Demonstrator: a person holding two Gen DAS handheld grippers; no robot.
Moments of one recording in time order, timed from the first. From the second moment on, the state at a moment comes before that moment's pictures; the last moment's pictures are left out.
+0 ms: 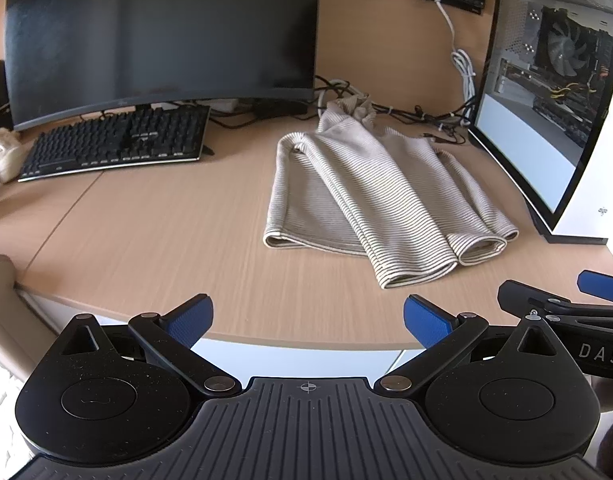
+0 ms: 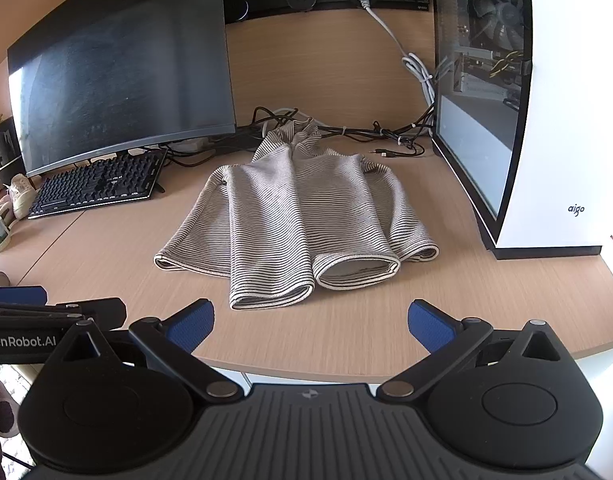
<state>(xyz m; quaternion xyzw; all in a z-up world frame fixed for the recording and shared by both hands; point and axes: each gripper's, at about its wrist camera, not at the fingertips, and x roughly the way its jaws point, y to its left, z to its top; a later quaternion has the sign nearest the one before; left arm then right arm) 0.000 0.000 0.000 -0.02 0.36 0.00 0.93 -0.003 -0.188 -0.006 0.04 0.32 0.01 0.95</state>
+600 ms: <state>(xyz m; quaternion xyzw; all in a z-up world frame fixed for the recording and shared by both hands) 0.003 -0.001 0.001 -0.02 0.37 -0.01 0.93 -0.002 -0.189 -0.006 0.05 0.31 0.01 0.95</state>
